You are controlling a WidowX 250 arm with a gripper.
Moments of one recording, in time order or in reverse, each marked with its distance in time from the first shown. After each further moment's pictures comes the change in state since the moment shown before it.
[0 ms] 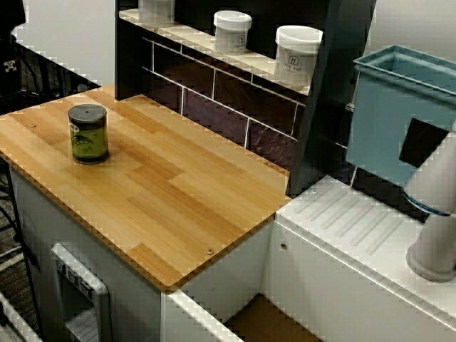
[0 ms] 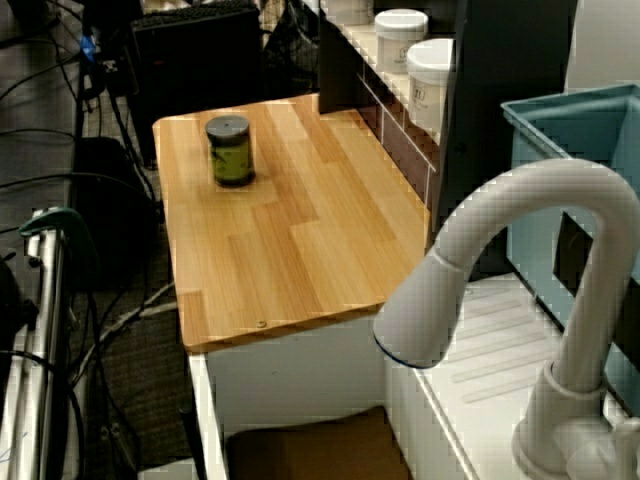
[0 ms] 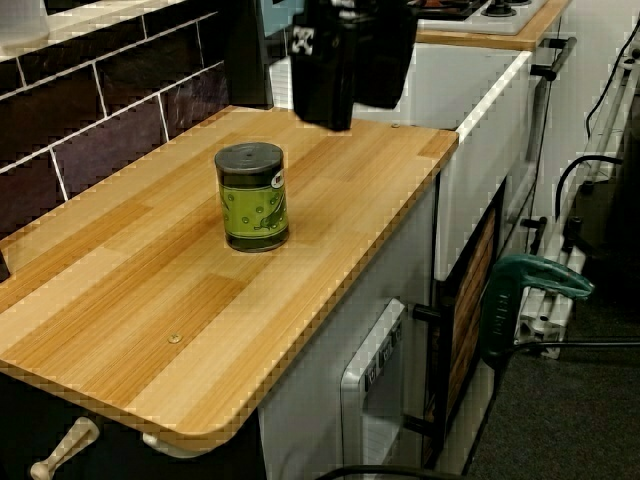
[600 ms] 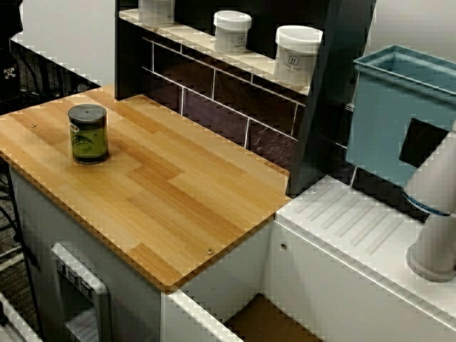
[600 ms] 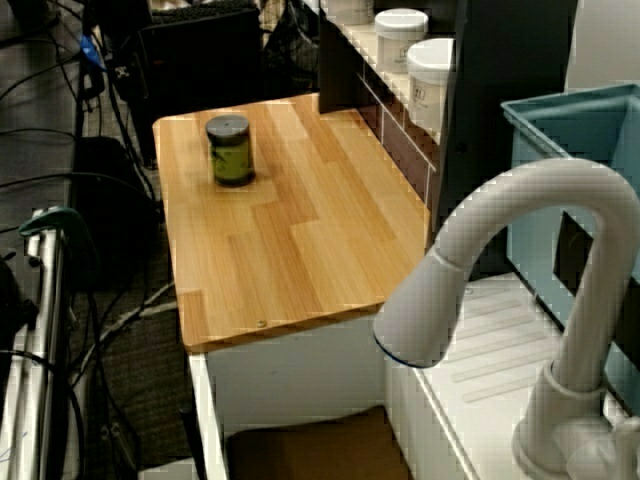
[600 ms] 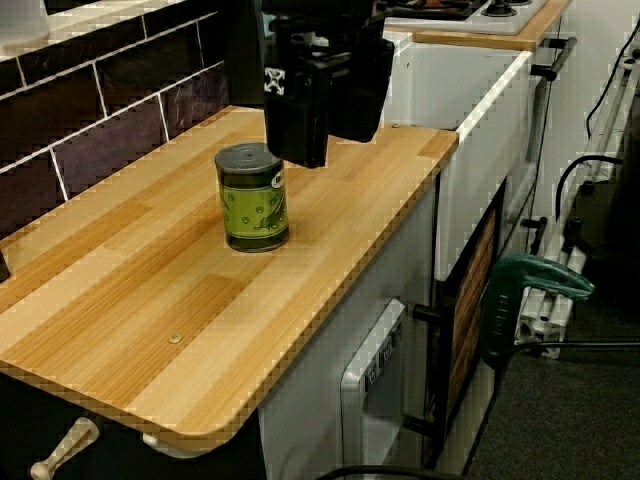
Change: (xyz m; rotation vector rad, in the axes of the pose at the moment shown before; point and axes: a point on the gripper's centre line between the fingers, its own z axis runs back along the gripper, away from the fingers) arm 0.003 0.014 -0.014 0.003 -0.002 0.011
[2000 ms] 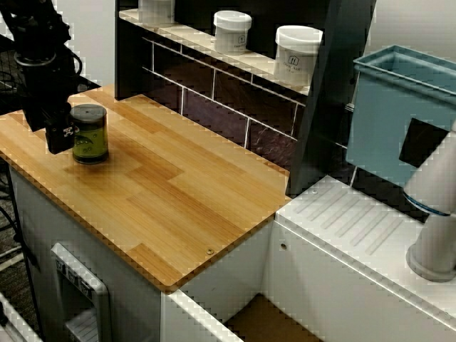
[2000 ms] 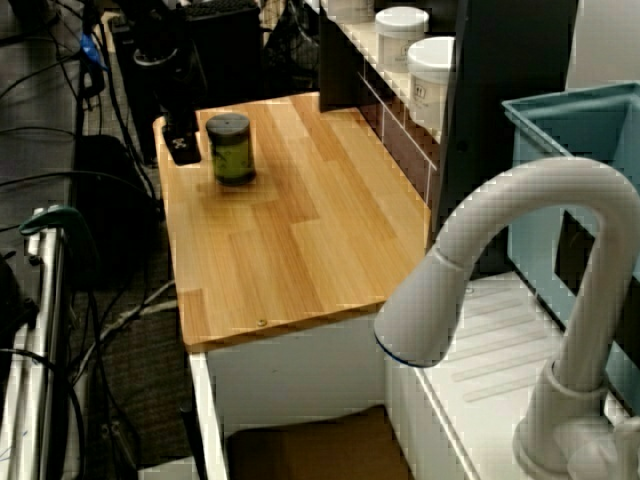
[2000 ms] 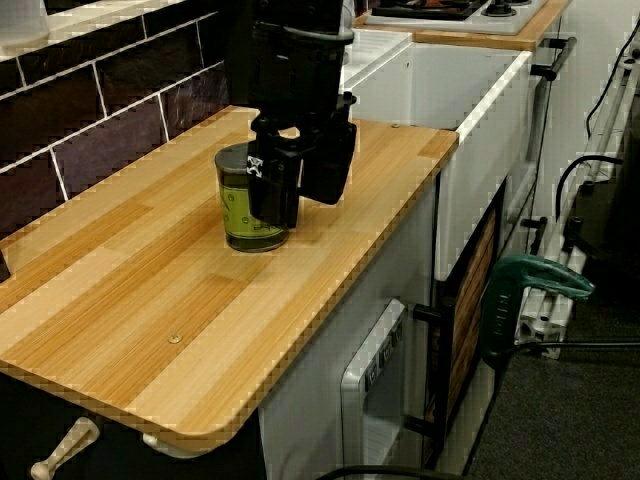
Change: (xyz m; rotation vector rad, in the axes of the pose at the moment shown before) arm 0.036 -0.042 -0.061 0.004 -0.019 -0.018
